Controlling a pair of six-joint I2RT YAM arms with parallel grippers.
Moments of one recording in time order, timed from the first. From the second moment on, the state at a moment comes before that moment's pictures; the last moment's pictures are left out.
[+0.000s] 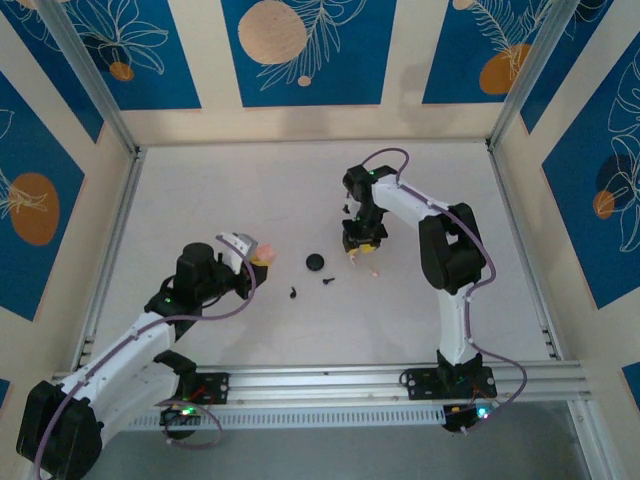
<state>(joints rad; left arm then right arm) -0.44 0.85 0.42 -0.02 0.38 -0.03 0.45 2.09 1.65 -1.19 -0.19 0.23</state>
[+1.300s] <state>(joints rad) -0.44 0.88 0.42 -0.01 0.41 -0.02 0.46 2.16 1.64 -1.12 -0.19 0.22</state>
